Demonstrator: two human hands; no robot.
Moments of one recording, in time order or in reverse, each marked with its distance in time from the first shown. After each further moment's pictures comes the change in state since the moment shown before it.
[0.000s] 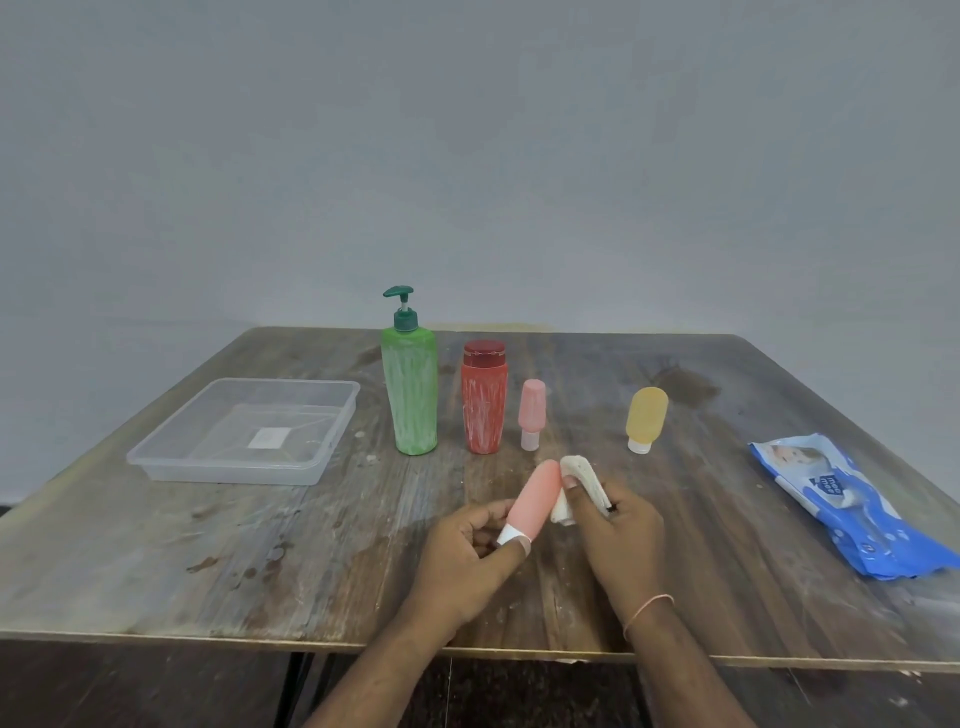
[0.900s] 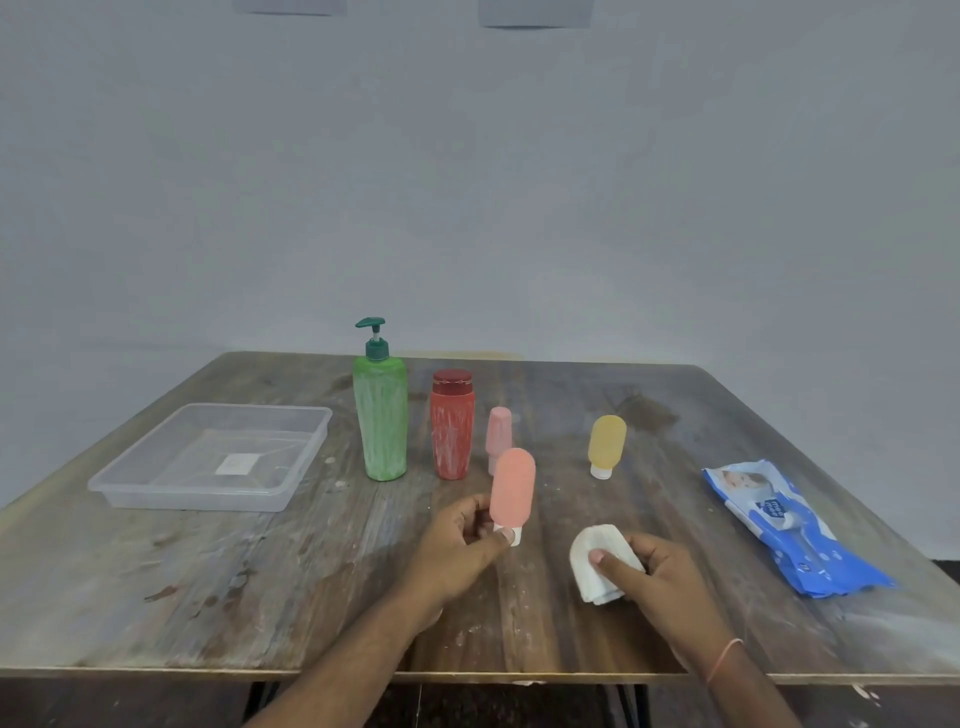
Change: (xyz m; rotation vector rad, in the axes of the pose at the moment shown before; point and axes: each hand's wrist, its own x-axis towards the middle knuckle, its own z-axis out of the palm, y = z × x) left_hand 0.036 0.017 0.020 -0.018 -0.105 -0.049; right_hand 0.008 0.020 -0.099 0.088 -0.321 0.189
